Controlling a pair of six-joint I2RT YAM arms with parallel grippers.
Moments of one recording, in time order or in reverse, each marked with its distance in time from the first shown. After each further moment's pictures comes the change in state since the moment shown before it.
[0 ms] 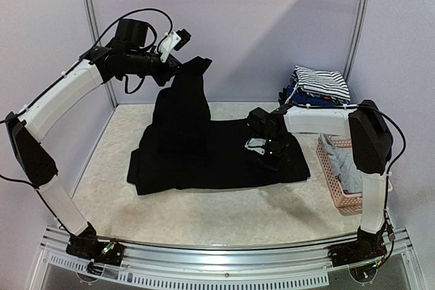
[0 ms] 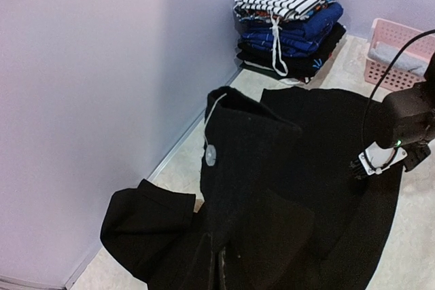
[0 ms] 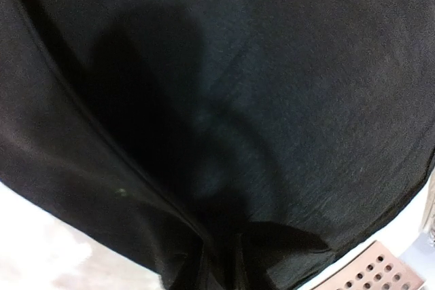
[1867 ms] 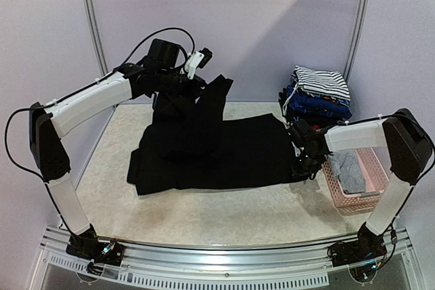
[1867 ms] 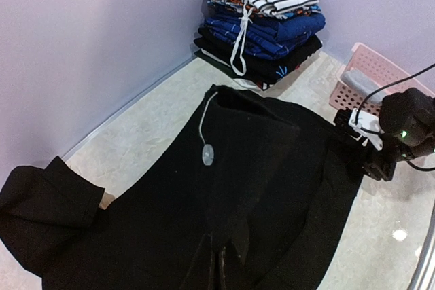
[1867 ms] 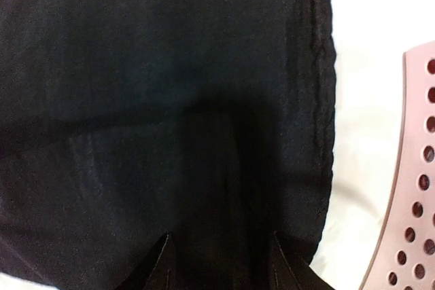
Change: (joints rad) left arm -0.119 0.127 -0.097 0.166 -0.013 -0.348; right arm -0.195 -0.320 -0.592 0.460 0.019 0.661
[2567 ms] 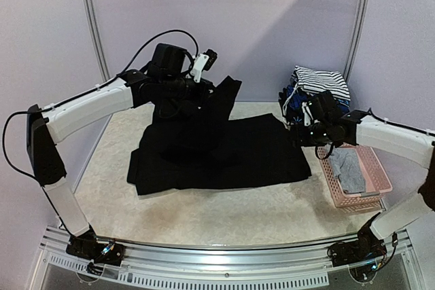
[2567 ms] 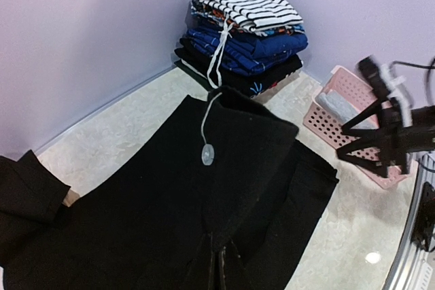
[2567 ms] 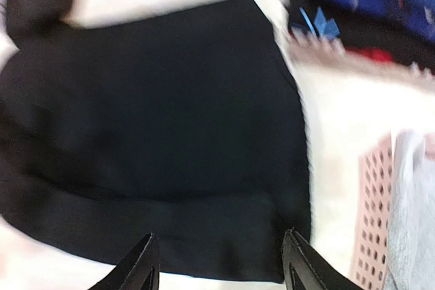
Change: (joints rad) left arm -0.077 -0.045 -0.073 0.089 -0.036 -0.146; right arm -0.001 -0.297 0.057 0.040 -0.056 0.000
